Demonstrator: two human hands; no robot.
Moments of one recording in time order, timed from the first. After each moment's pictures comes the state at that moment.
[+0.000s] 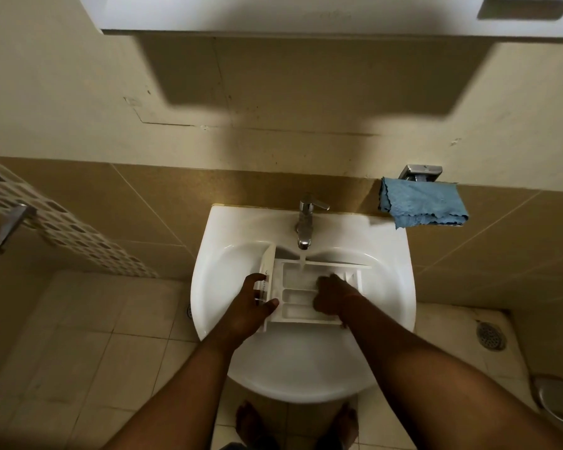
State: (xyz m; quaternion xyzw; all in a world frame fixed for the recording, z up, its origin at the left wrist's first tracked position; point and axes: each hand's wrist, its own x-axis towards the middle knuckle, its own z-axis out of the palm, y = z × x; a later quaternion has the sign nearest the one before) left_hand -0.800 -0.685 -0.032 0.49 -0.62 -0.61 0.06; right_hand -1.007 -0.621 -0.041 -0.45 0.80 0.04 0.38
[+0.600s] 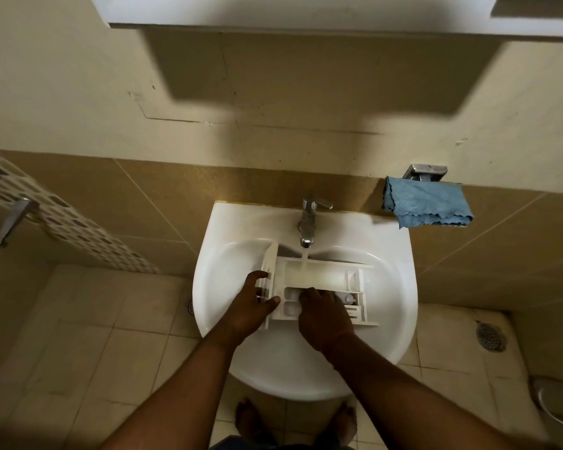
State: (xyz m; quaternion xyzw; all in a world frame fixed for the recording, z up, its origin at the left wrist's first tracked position) left_hand -0.799 -0.684 -0.032 0.49 -0.63 -0.60 0.07; right_hand -0.949 -0.581 -0.055 -0.58 0.80 0.01 0.17
